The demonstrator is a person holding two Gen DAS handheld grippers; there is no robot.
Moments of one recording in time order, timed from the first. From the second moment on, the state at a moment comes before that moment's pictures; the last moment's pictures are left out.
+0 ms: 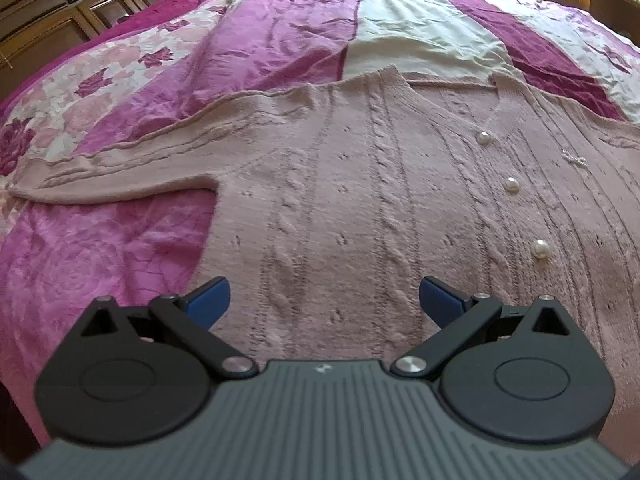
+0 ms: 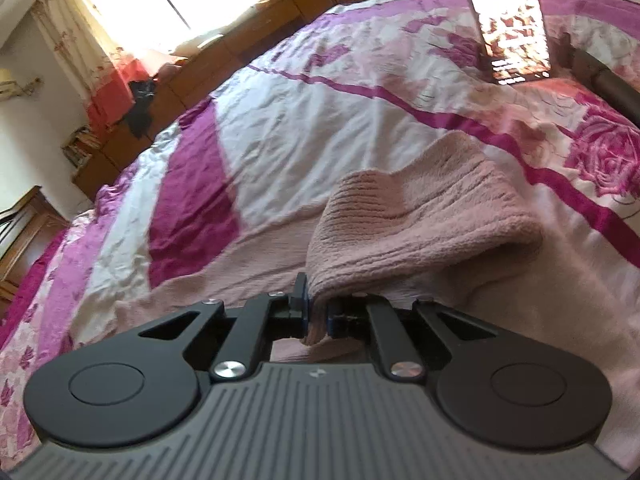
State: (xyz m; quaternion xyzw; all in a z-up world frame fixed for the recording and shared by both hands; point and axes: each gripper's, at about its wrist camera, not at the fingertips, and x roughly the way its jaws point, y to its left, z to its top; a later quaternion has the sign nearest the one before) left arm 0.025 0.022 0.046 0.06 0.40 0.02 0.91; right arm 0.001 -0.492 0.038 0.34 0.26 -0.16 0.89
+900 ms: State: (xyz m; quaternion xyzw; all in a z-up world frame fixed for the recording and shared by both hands) left arm 0.017 0.071 0.062 0.02 0.39 0.04 0.92; right arm 0.061 -0.328 0.150 0.33 0.21 -0.01 0.92
